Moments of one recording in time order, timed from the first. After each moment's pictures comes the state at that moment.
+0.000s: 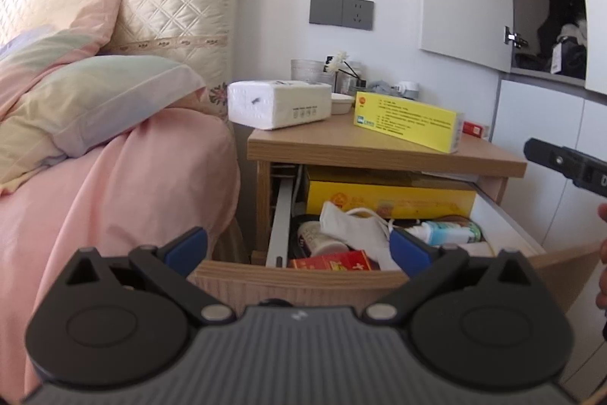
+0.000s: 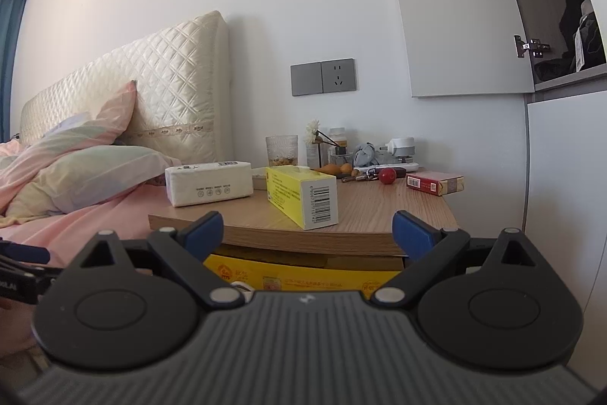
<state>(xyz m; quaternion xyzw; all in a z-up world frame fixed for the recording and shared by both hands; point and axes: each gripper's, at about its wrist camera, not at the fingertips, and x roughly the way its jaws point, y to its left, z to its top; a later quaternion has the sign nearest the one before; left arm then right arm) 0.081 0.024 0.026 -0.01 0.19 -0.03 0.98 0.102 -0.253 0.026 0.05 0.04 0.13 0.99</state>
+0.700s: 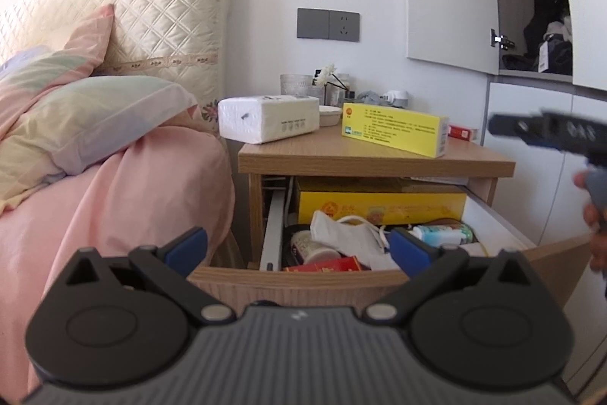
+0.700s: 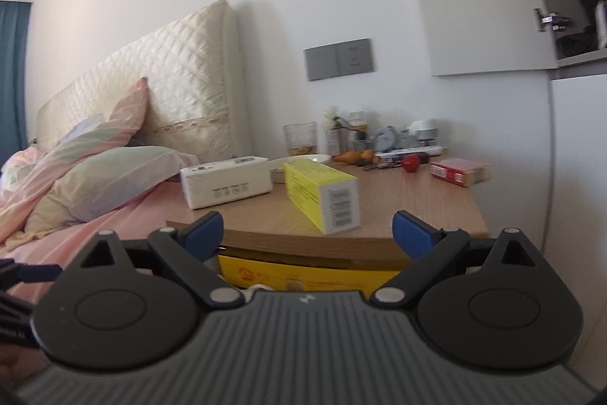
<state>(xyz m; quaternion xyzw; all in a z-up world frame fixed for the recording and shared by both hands) 0.068 0.017 0.027 0.01 0.17 -0.04 0.99 0.136 -0.253 0.051 0.07 0.09 0.18 0.98</state>
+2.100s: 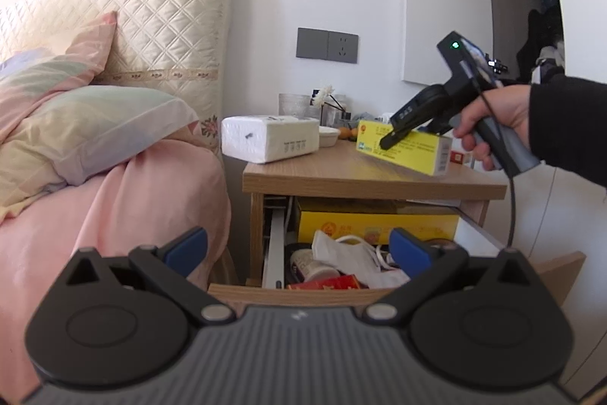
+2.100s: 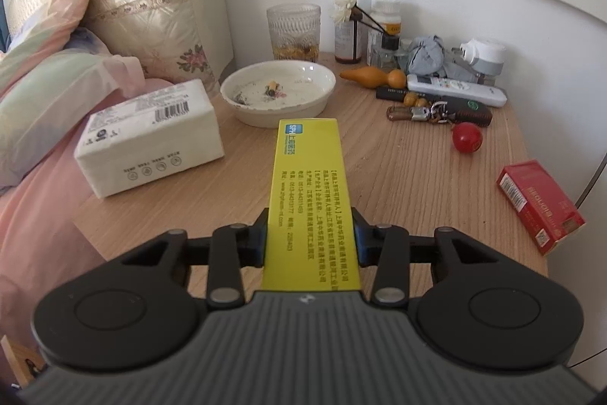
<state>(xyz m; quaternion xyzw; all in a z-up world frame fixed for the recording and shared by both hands) 0.064 0.039 0.034 -0.02 0.14 -0.06 0.99 0.362 -0.195 0.087 -0.03 0.33 0.19 0.92</state>
